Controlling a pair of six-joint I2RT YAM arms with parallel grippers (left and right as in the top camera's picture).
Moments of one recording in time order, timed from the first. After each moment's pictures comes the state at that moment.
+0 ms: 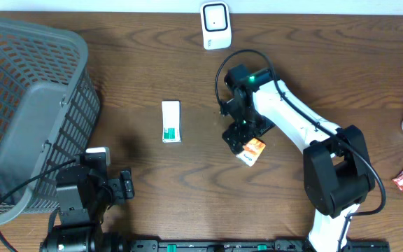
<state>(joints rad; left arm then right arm) 0.10 0.46 0.50 -0.87 0.11 -0.04 0.49 1.99 1.48 -1.20 -0.05 -0.20</state>
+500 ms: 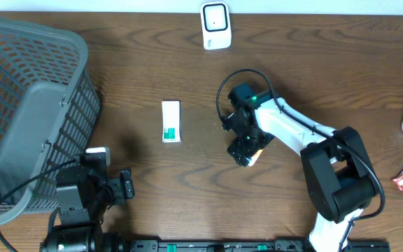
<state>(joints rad) 0.10 0.46 0.50 -0.87 0.11 -0.04 0.49 1.95 1.24 -0.96 -0.04 -0.28</state>
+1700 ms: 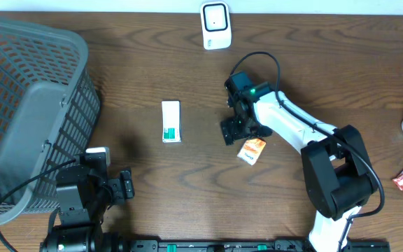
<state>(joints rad) 0.10 0.46 0.50 -0.87 0.11 -0.04 0.49 1.97 1.37 -0.95 -0.06 0.25</state>
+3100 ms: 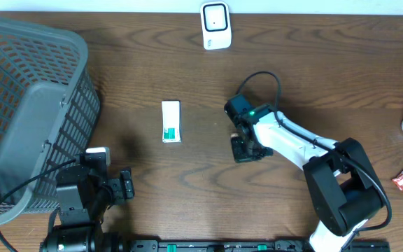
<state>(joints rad) 0.10 0.46 0.50 -0.87 0.11 -0.04 0.56 1.87 1.12 -0.84 0.01 0.42</state>
